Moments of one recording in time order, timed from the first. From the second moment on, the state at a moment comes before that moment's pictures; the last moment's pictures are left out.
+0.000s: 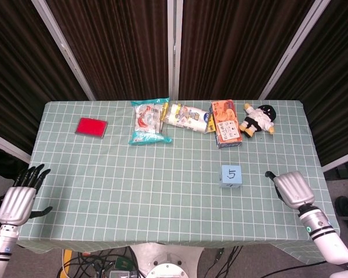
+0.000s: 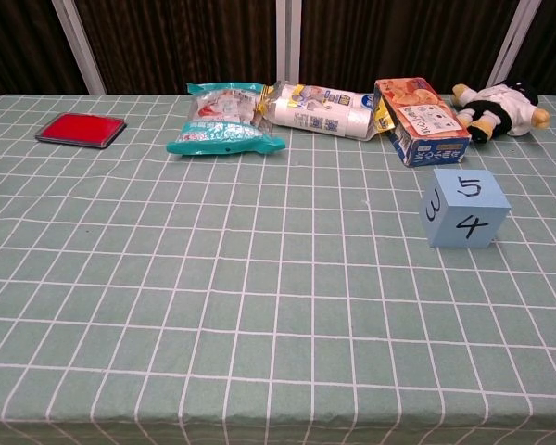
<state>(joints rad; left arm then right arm) -0.14 -1.17 0.00 -1.59 1.49 1.38 0.10 0.39 -1.01 0.05 -1.76 -1.35 1.02 -0.44</state>
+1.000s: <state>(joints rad) -0.15 -1.17 0.00 -1.57 1.48 1.37 0.08 0.51 -1.14 0.00 -1.75 -1.17 0.89 -0.60</state>
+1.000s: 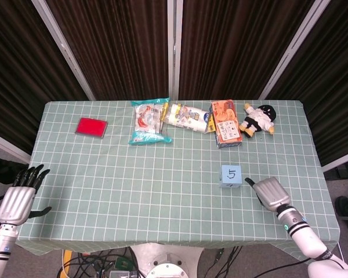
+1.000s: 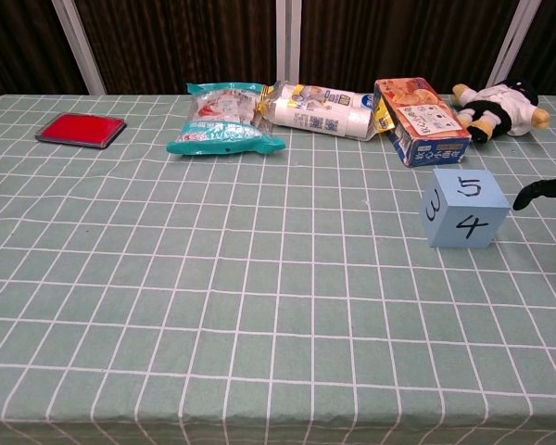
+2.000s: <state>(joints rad) -0.14 -1.17 0.01 -1.54 1.49 1.38 0.04 0.61 -1.22 -0.04 -1.83 -1.13 0.88 -0.71</state>
